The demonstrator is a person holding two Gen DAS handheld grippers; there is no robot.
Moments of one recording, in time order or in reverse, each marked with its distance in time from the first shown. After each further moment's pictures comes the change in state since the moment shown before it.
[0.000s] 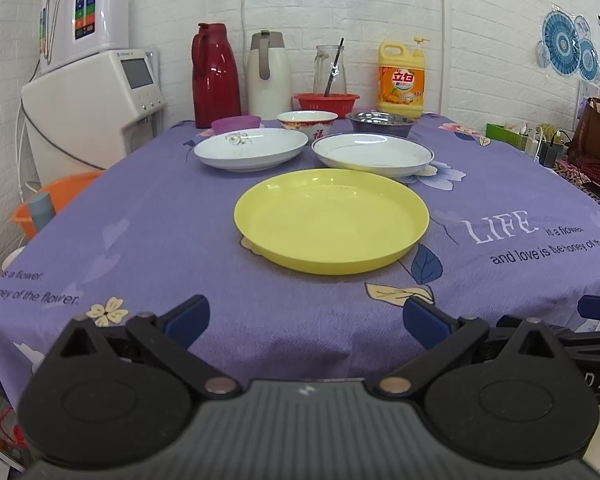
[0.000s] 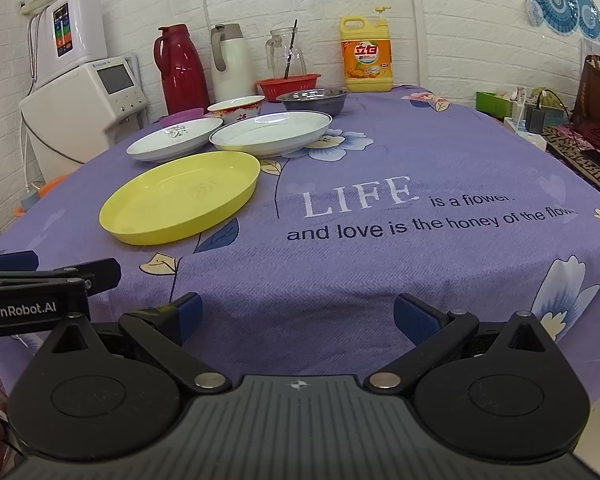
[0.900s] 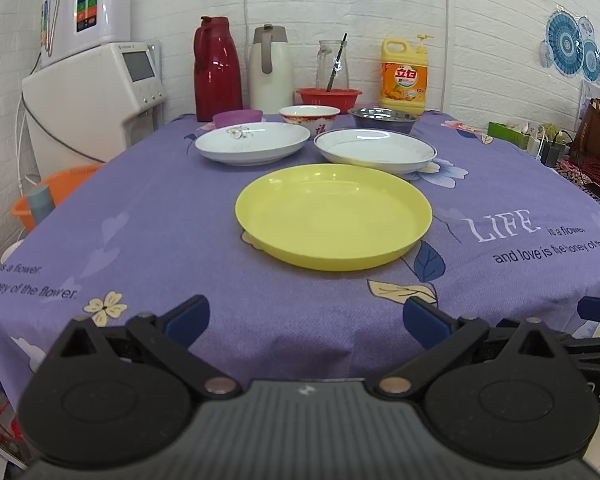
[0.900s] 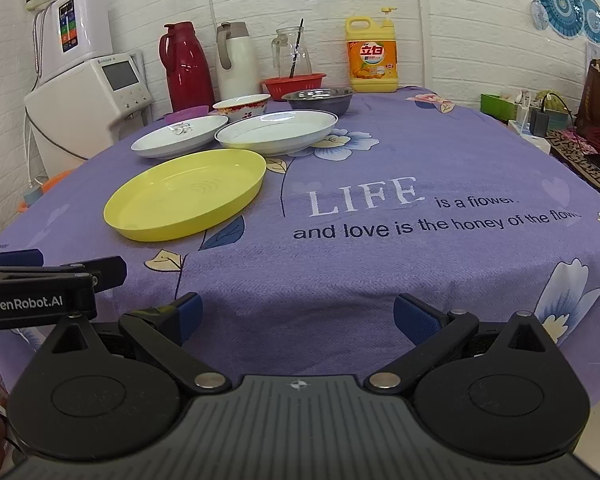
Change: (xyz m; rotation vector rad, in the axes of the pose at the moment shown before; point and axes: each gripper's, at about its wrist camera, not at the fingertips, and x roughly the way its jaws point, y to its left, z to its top) left arm 0.003 0.003 0.000 -0.013 0.015 -0.002; right arm 0.001 0.004 -0.001 -0.016 0.000 0.005
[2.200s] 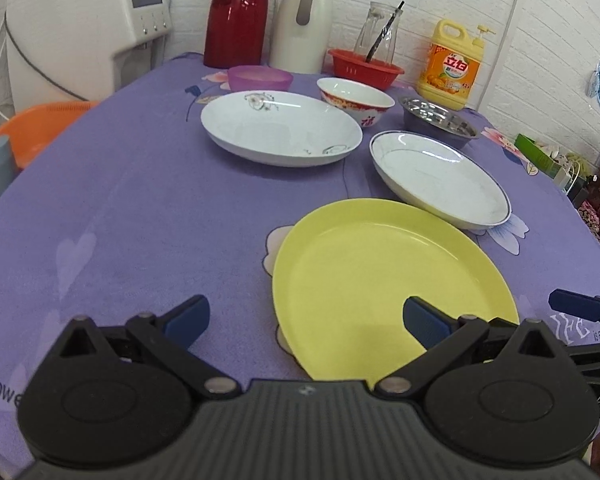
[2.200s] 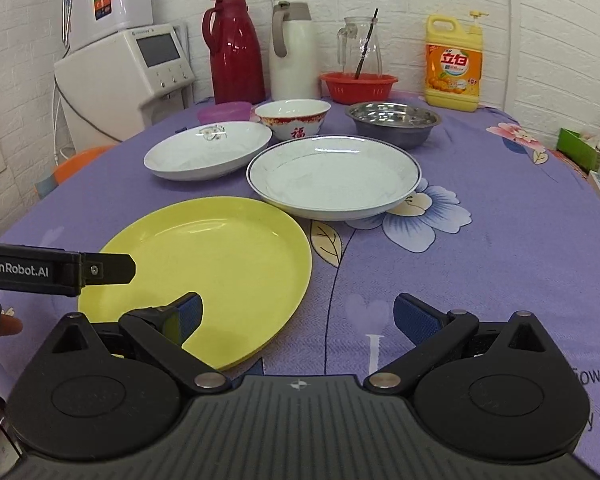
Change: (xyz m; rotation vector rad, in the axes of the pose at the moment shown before) left arm 0.116 0.068 0.085 -0.180 0.196 -0.080; right arm 0.104 0.021 0.095 -0.150 0.095 0.145
